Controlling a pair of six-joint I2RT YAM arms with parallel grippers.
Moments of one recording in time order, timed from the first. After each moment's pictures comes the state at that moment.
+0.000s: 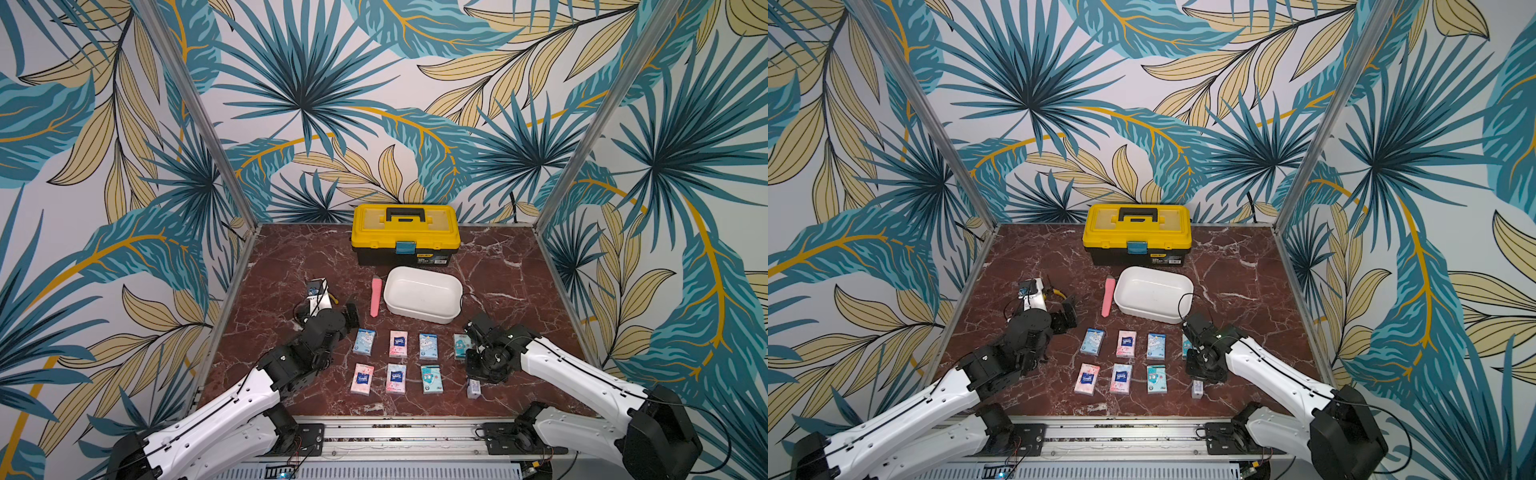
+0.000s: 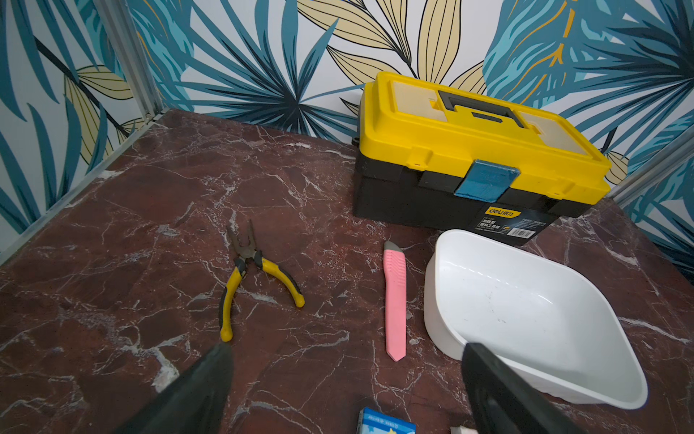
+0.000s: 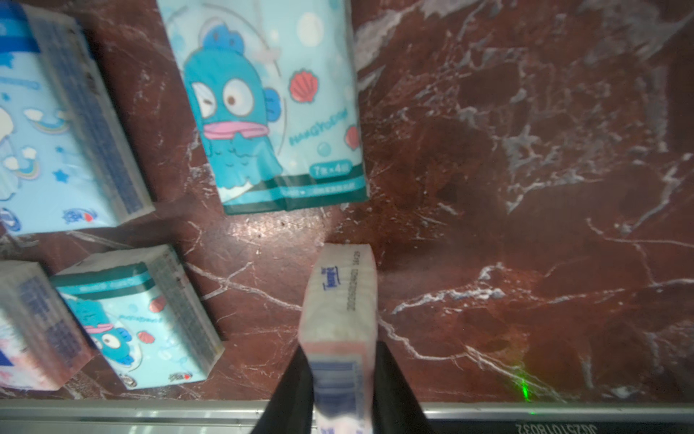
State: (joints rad) left arm -0.76 0.84 0.62 -0.25 -0.67 -0.57; right arm 0.59 1.14 0.67 -0.96 -0.02 0.78
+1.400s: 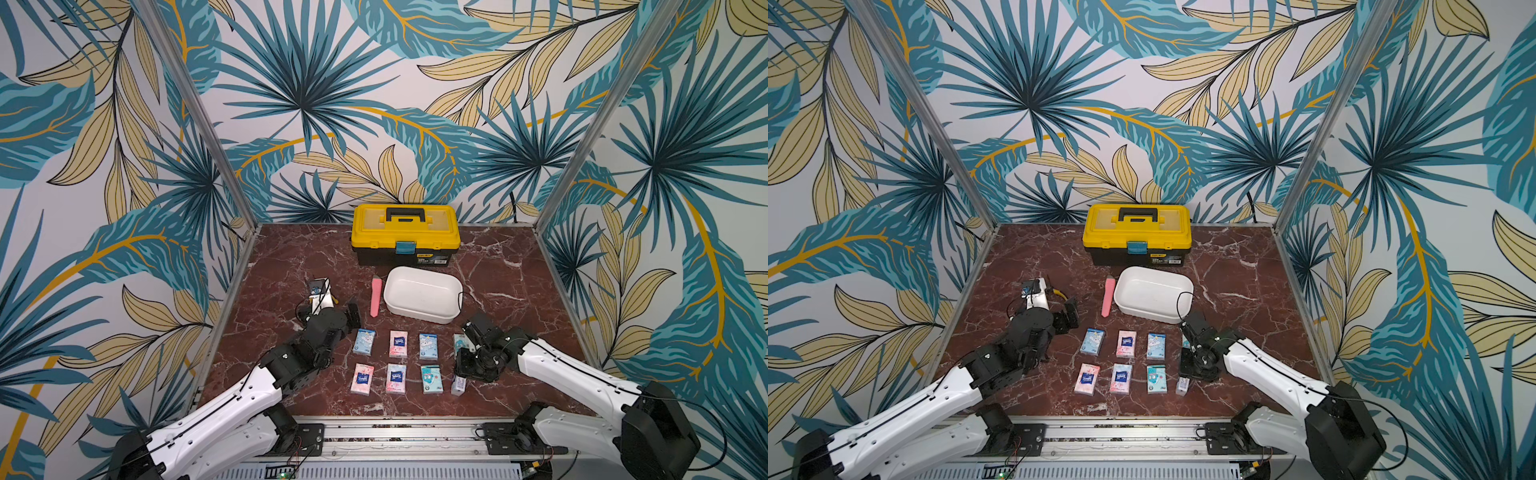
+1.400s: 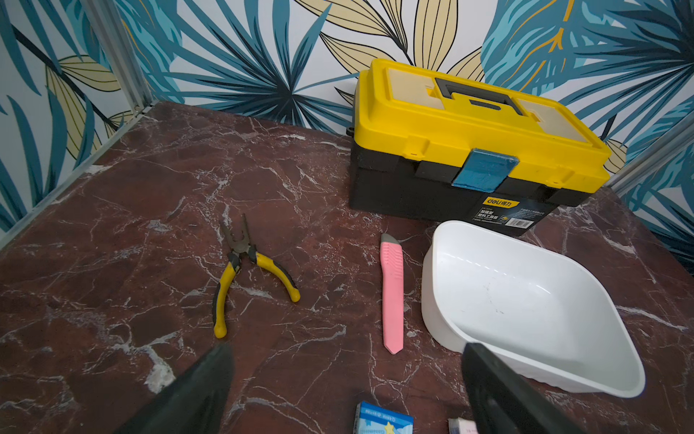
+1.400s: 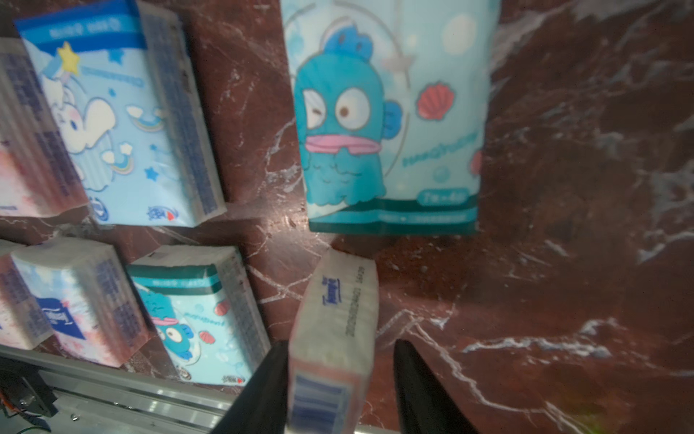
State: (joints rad) left arm -0.76 0.86 0.63 -0.25 -0.64 -0.56; right arm 0.59 1.16 0.63 -0.82 -0.11 0.76
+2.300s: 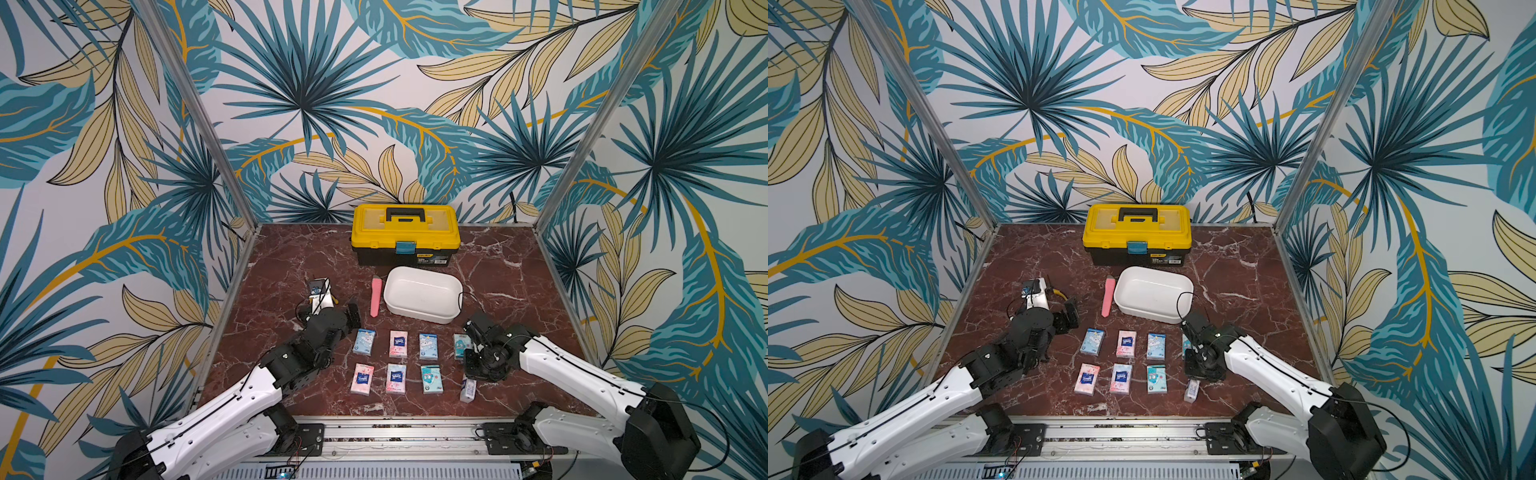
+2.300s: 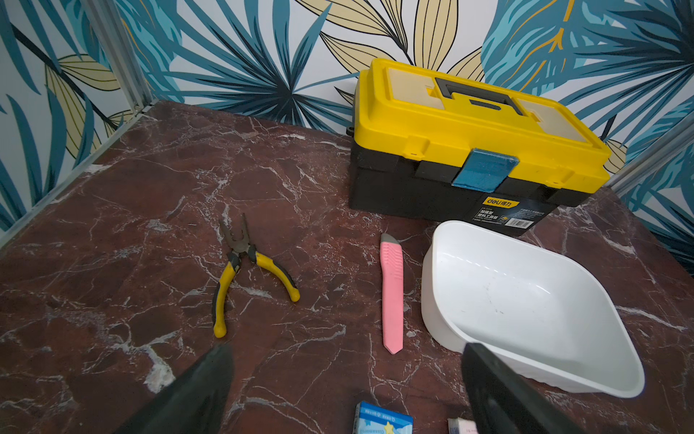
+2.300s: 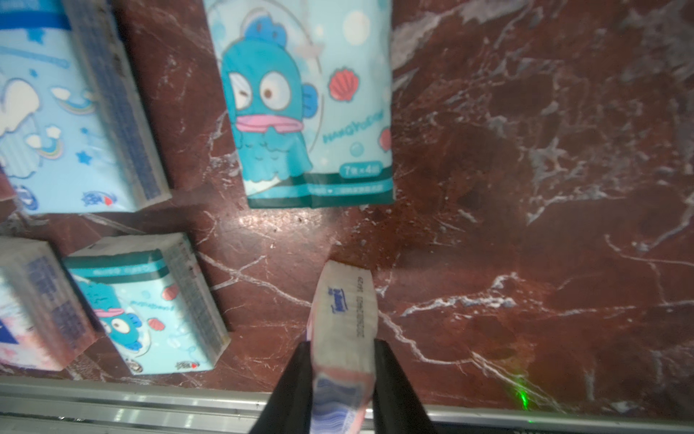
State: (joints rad) left arm -0.76 0.86 0.63 -0.25 -0.64 -0.57; right arm 0.59 1.14 0.67 -0.95 -0.05 0.72
